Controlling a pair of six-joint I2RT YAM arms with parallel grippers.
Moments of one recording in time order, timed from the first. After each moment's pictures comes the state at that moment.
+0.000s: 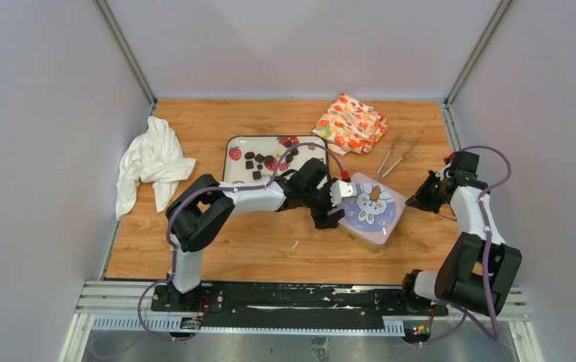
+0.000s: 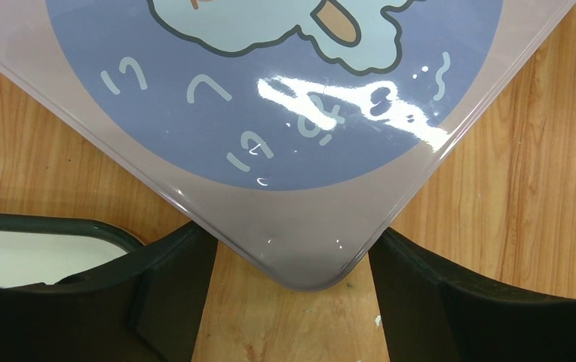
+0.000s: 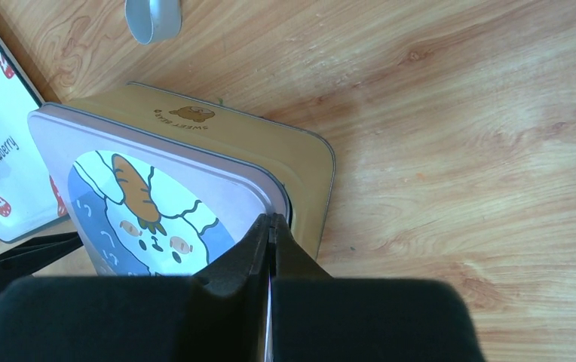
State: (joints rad) left arm -0.90 1.93 1.21 -0.04 0.48 0.37; right arm -0.35 1.28 0.82 -0.64 -0.34 0.30
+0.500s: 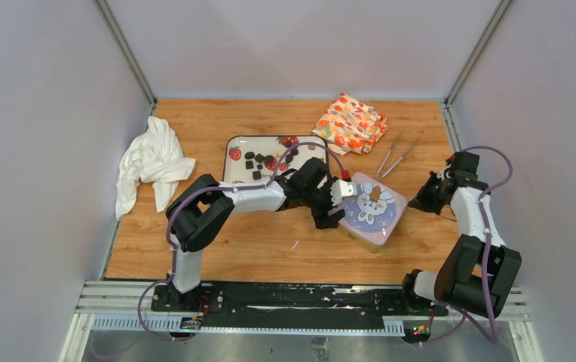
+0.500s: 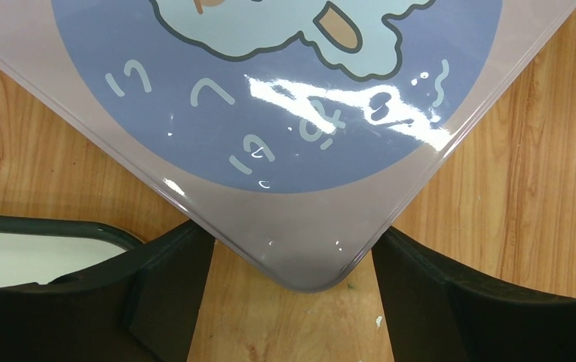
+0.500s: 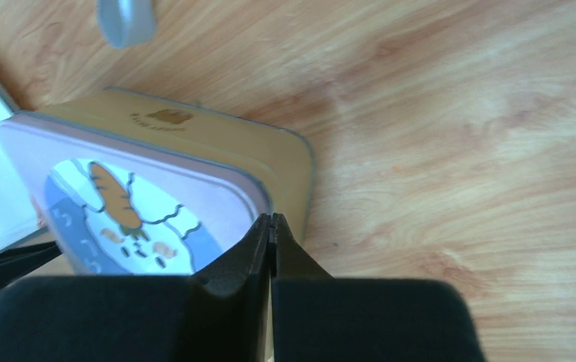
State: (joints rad) left arm -0.90 1.93 1.21 -0.04 0.49 0.37; right arm -0.35 1.26 0.83 -0.65 -0.31 0.30
